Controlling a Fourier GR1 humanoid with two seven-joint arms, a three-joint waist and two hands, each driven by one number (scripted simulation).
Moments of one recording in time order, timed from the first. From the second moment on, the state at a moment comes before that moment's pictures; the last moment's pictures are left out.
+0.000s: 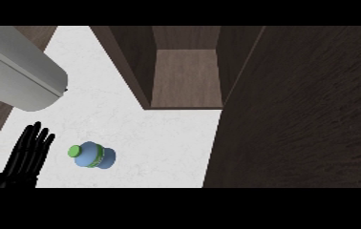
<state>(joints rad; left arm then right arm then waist) 0.39 0.04 0.16 -1.99 0.10 -0.21 0.02 0.13 -0.05 0.55 -2.46 0.15 -0.13 0.39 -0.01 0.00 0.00</state>
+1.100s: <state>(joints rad) 0.14 0.11 0.28 -1.20 0.04 -0.29 -0.42 0.11 -0.13 0.59 -2.46 0.16 -0.22 0.40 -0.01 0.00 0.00</state>
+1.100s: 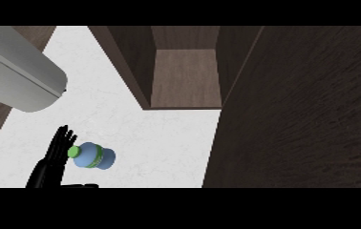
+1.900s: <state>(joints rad) -0.09 0.12 0.33 -0.75 0.02 -0.24 -0.75 0.11 -0.18 0.62 -2.46 0.16 -0.27 0.38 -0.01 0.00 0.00</state>
